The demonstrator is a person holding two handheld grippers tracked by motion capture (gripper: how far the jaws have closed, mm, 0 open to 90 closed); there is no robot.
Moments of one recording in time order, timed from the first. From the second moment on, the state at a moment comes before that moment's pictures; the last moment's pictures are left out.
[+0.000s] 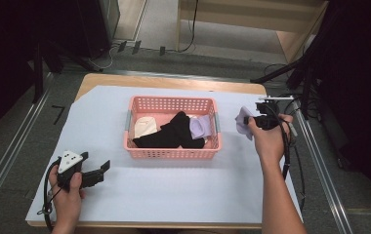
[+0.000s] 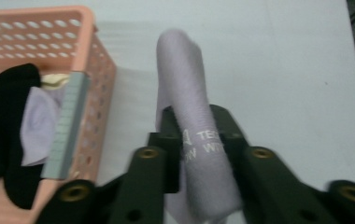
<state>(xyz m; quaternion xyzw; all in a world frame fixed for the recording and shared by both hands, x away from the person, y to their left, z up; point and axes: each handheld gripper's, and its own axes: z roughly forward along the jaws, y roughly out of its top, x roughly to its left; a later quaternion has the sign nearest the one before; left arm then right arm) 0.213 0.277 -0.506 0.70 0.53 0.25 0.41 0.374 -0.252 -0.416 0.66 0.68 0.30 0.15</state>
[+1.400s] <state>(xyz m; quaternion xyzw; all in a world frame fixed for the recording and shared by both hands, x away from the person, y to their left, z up) 0.213 0.278 -0.507 0.70 0.53 0.25 0.41 0.387 -0.110 -0.435 0.57 0.76 0.30 0.11</state>
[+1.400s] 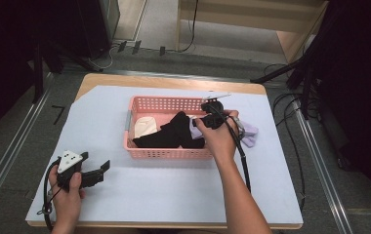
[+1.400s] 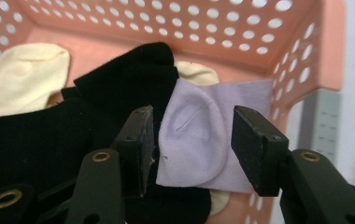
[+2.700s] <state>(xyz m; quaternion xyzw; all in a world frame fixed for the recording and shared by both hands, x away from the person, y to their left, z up) 0.213 0.278 -0.507 0.70 0.53 0.25 0.41 0.390 -0.095 -0.455 0.54 0.80 0.23 0.14</state>
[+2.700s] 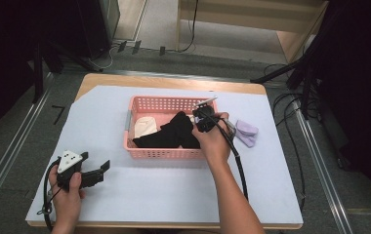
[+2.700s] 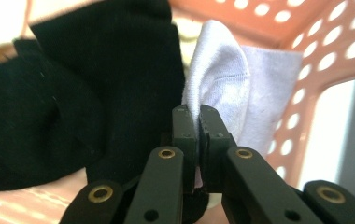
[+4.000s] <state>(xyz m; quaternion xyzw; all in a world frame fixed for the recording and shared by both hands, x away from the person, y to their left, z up) 0.213 0.278 -0.506 0.70 0.53 0.25 0.41 0.397 -0.067 -0.469 0.56 0.79 0.26 0.00</state>
